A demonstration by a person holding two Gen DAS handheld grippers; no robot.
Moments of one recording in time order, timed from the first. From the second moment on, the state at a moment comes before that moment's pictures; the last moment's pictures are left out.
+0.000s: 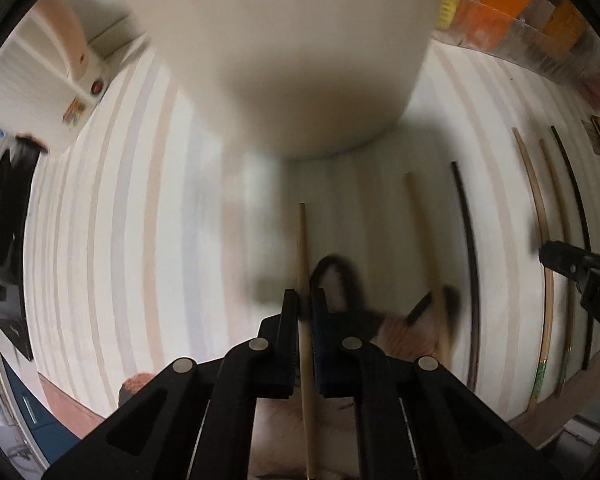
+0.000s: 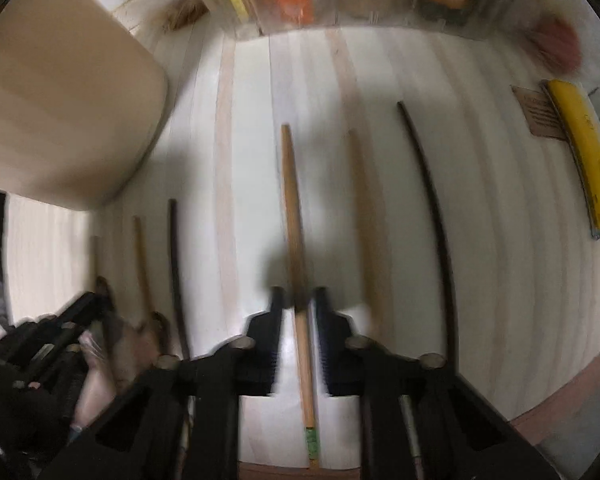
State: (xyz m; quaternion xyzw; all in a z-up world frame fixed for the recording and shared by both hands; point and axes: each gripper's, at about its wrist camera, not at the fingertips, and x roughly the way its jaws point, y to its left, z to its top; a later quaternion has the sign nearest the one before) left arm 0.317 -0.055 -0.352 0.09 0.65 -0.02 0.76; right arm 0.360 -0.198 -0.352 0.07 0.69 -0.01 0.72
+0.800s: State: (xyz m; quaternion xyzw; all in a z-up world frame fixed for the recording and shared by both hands) left arm 0.296 -0.020 -0.359 0.04 0.68 -0.04 0.73; right arm 0.351 -0.184 -0.367 0.03 0.77 0.01 0.64
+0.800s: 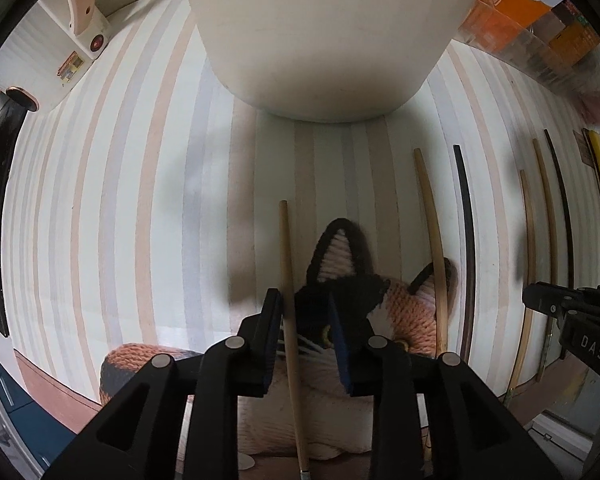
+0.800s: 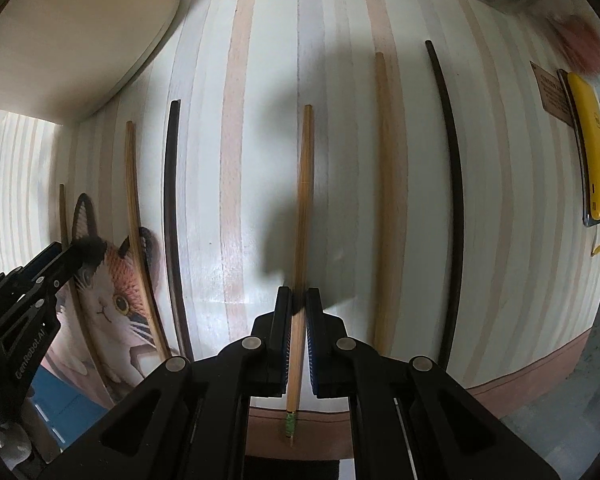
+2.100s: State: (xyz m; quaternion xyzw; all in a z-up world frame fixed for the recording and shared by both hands) left arm 0.292 0.014 -0.206 -0.01 0.51 0.02 0.86; right arm 0.338 -0.171 -0.236 0.07 0.59 0.01 0.81
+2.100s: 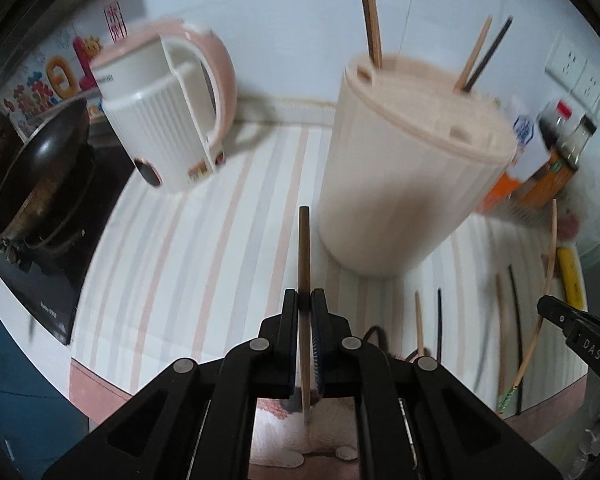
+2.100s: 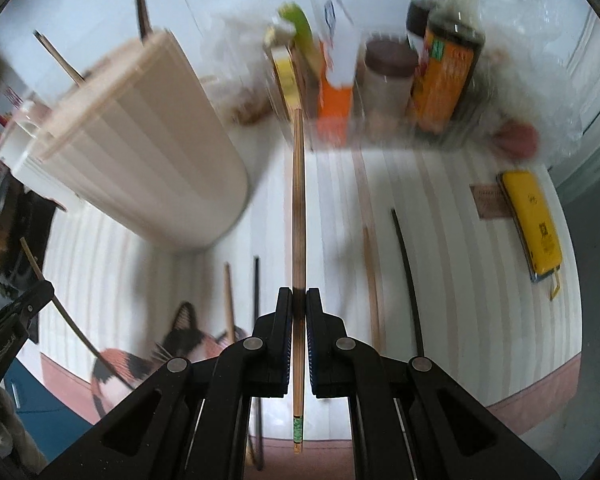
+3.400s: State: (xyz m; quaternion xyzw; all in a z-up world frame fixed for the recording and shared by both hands) left arm 0.388 0.009 0.018 -0.08 0.32 -0.03 0.94; right arm 0.508 -0.117 -0.051 0.16 0.35 0.10 0.92
